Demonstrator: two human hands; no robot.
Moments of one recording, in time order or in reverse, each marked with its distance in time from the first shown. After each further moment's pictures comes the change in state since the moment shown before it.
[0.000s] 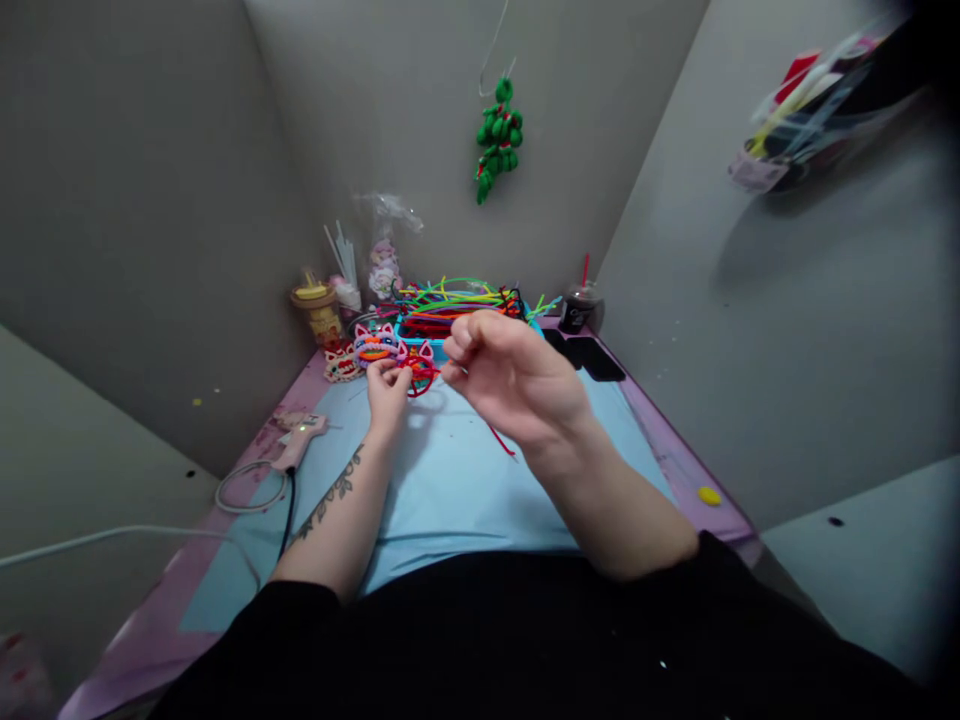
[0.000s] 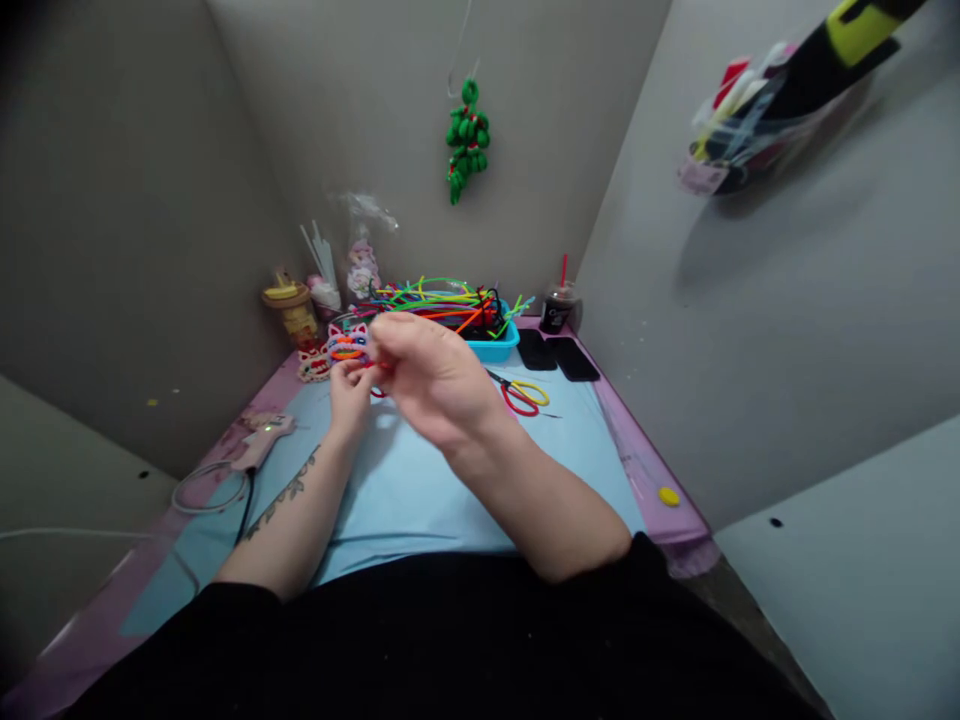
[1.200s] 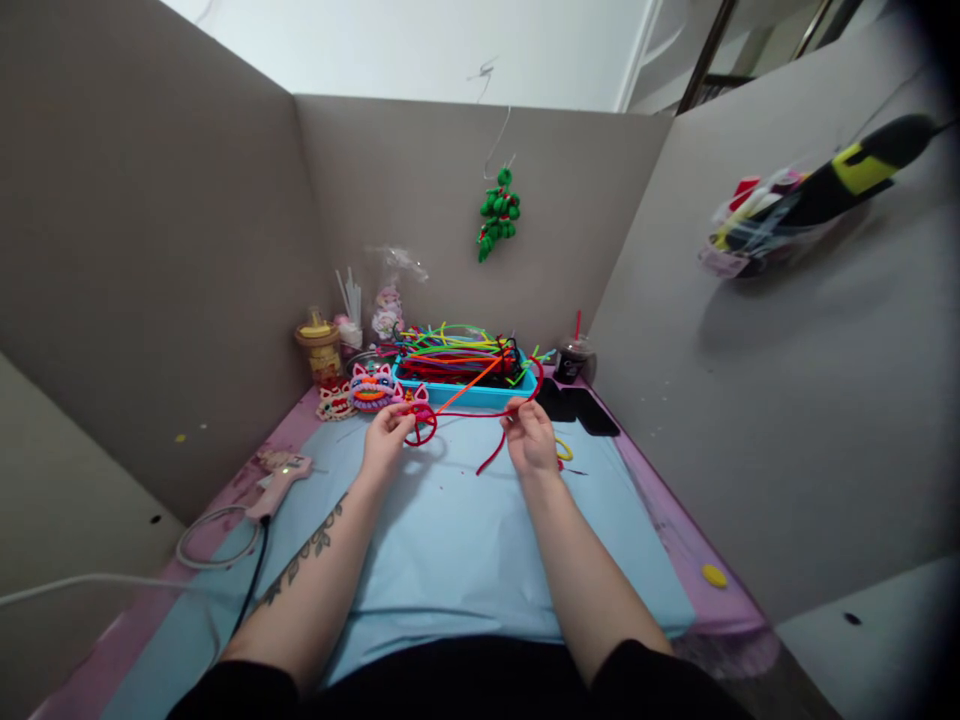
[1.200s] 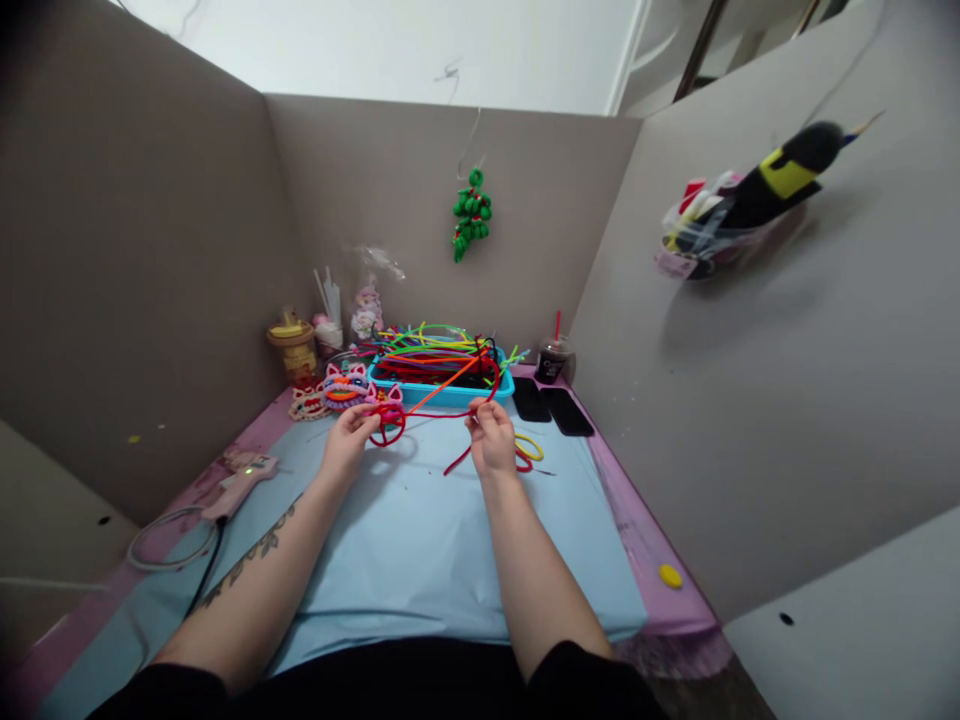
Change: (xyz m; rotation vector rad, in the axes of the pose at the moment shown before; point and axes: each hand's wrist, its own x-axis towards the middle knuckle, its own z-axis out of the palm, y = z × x) left_hand 0.002 -0.005 0.000 -0.093 -0.170 -0.065; right_hand 0.063 0.088 -0.181 -0.070 0.383 -0.412
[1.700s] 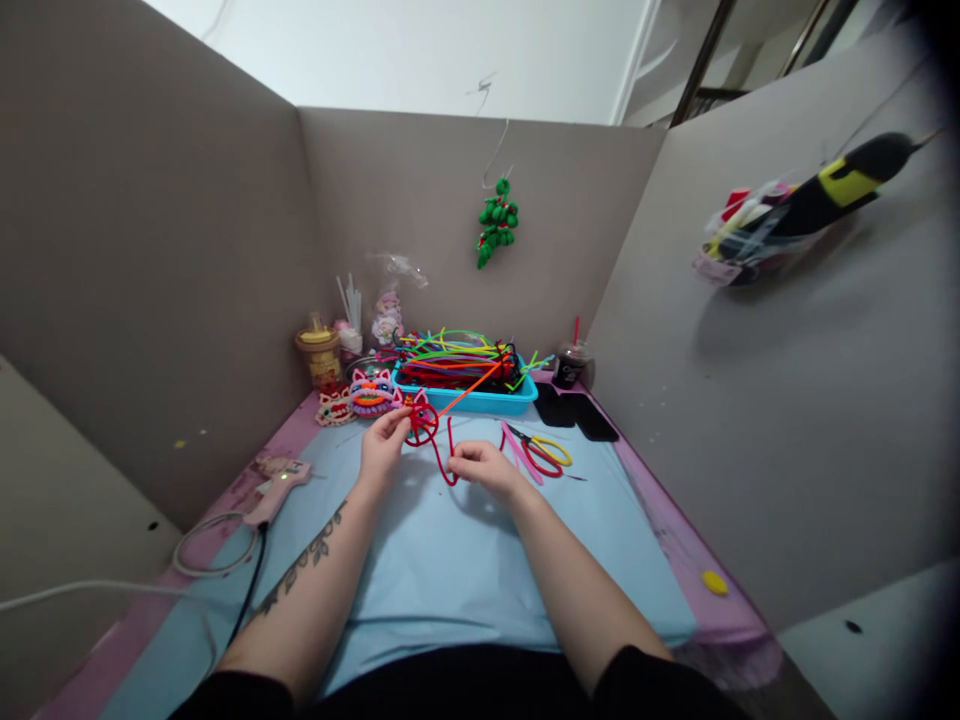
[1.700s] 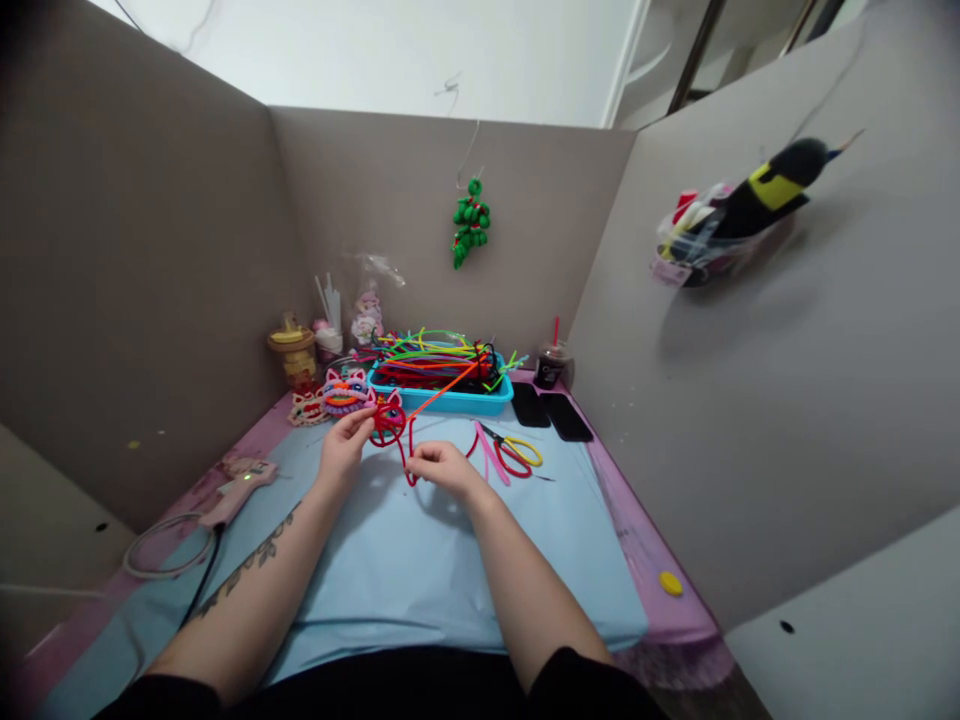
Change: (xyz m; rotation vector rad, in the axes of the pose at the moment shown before) left_hand -0.001 0.000 -0.003 0.071 0.017 0.119; right_hand -0.033 0.007 0.025 -0.581 -0.732 0.373
